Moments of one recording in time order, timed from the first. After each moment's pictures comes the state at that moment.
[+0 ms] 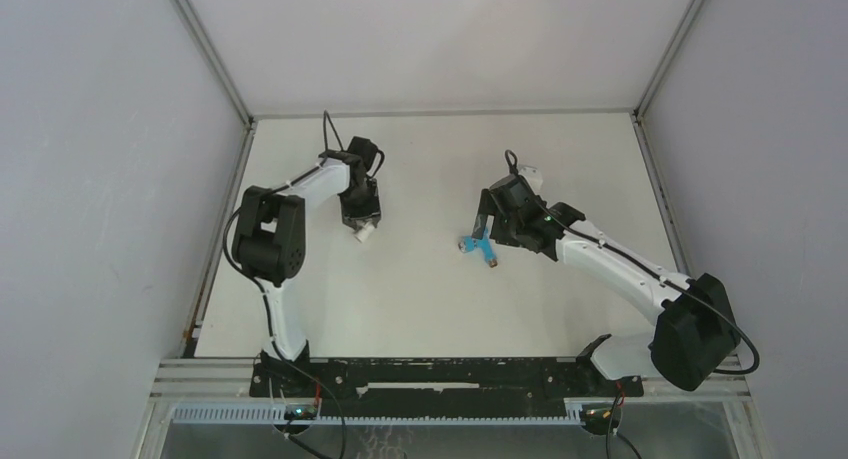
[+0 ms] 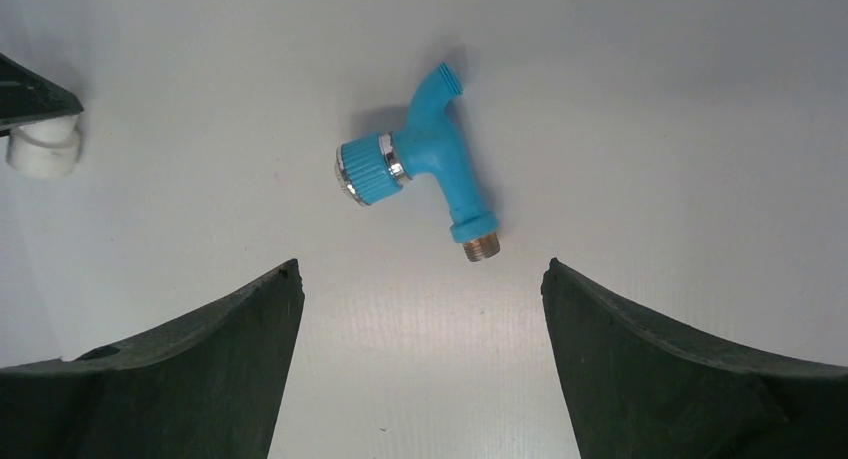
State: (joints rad) left arm -0.32 2.01 1.47 -0.82 -0.13 -0.44; right arm 0.64 1.35 1.01 -0.60 0.25 0.72
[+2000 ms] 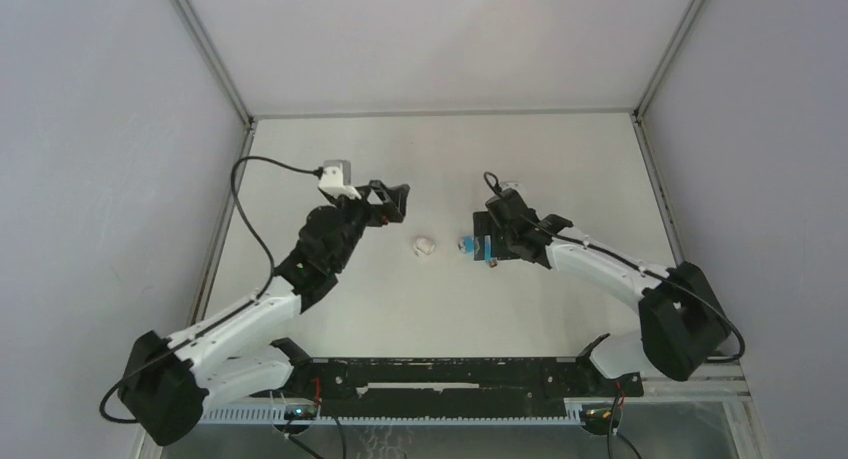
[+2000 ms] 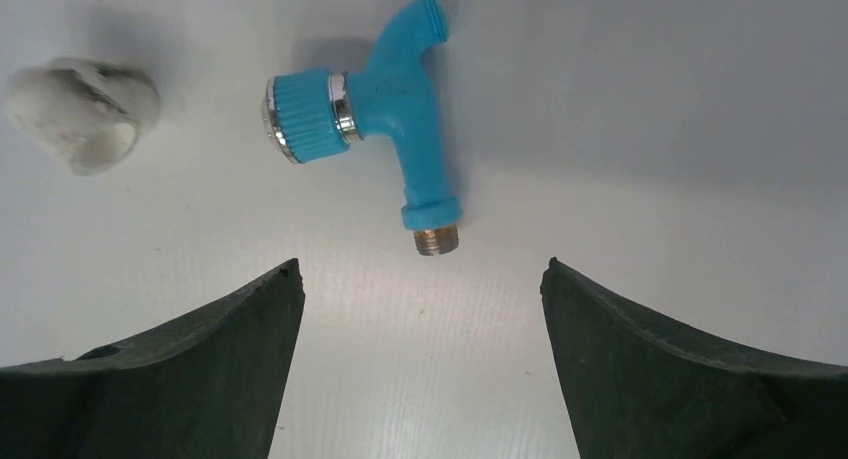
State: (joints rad) left arm -0.67 1.05 0.52 0.52 -0.29 -0.45; right arm 0.64 1.35 0.88 -0.51 0.21 0.53
